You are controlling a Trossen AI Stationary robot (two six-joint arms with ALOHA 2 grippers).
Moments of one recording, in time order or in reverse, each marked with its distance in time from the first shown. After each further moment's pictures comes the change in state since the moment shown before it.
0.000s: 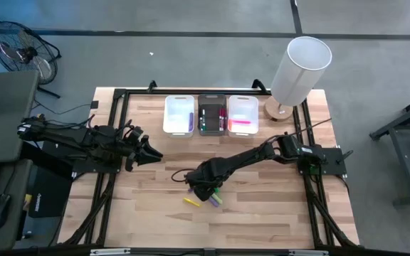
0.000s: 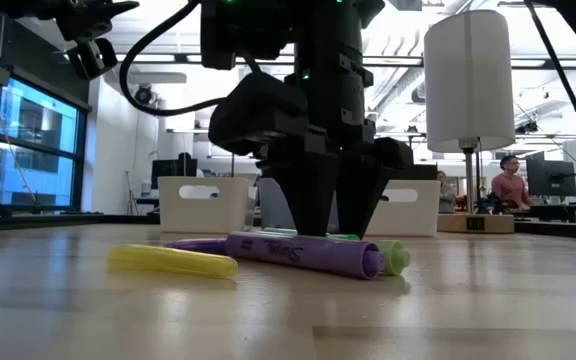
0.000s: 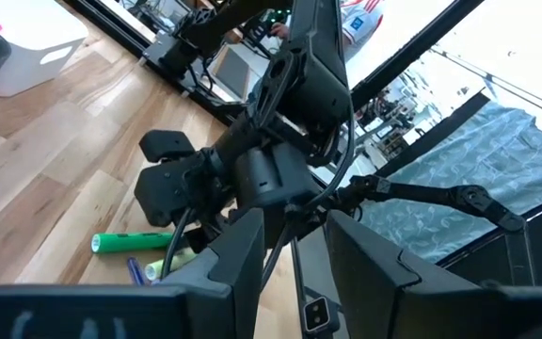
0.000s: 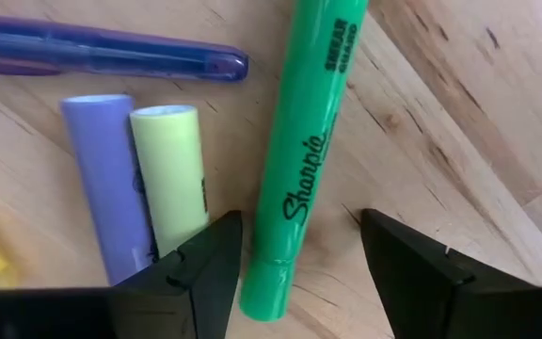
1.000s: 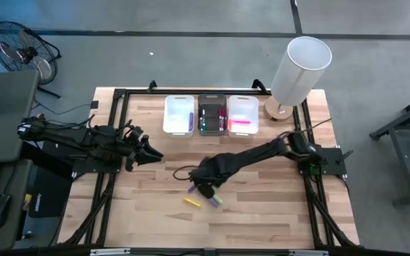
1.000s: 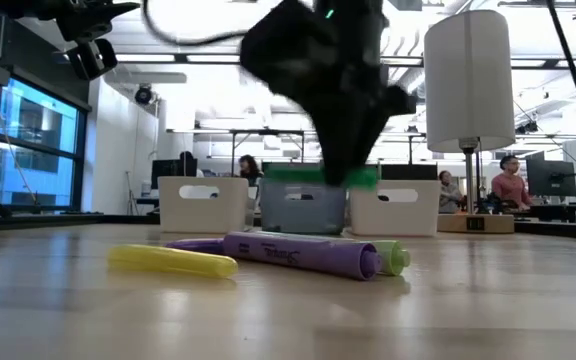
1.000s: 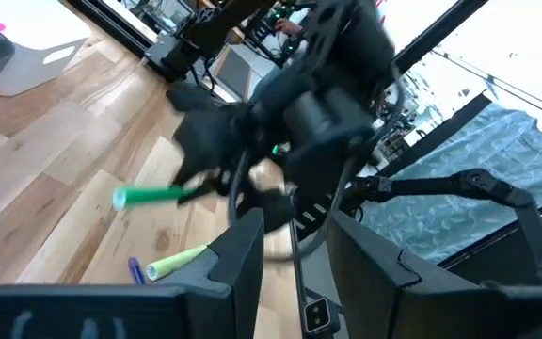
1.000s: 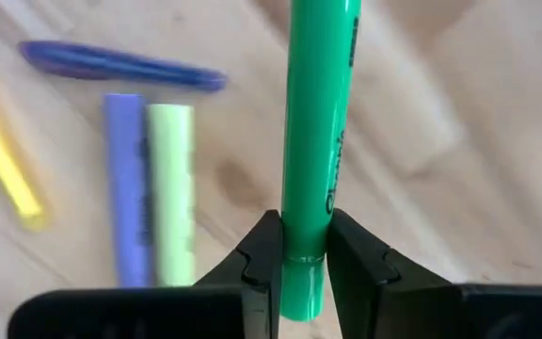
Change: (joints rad) left arm 0.000 0.000 0.000 -0.001 -0.004 -0.004; right arm 0.010 -0.145 -0.005 -0.119 0.146 -0.067
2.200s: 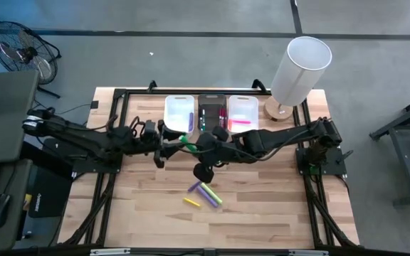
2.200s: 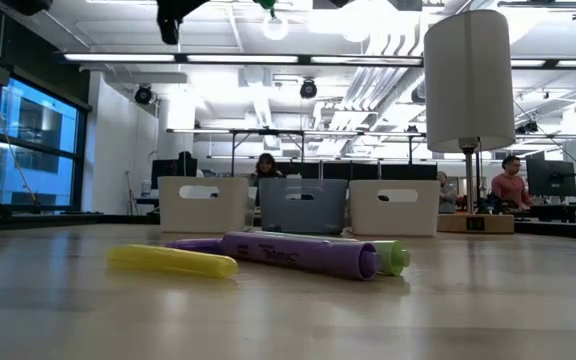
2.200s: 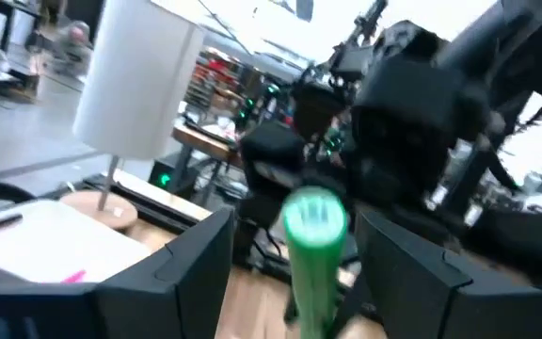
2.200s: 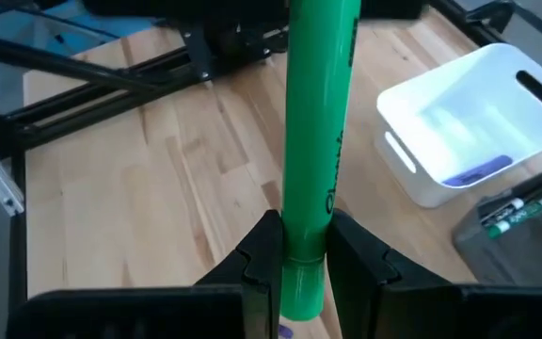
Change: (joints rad) left arm 0.001 0.499 0.143 0.631 -0.341 0.406; right arm -0.023 -0.336 0.001 0.434 0.264 -0.427
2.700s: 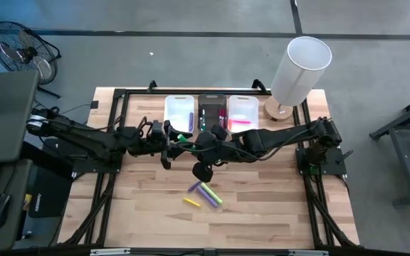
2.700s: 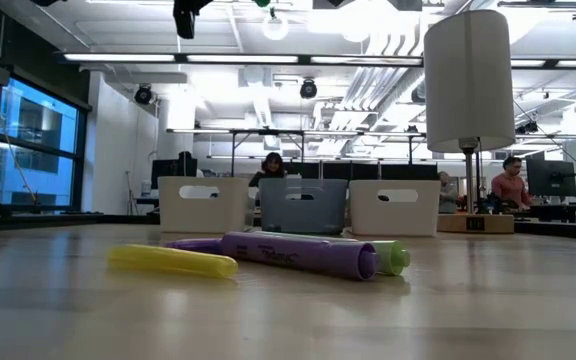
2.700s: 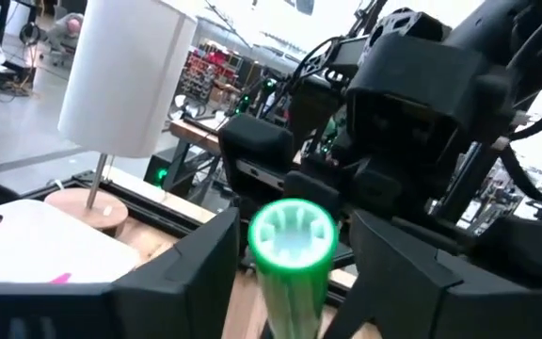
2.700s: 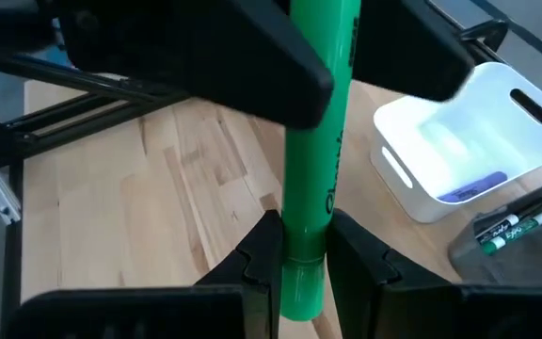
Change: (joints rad) left arm -0.001 0.096 0.084 -0.006 0.005 -0.012; right arm -0.002 0.000 0.000 0.029 0.015 -0.029
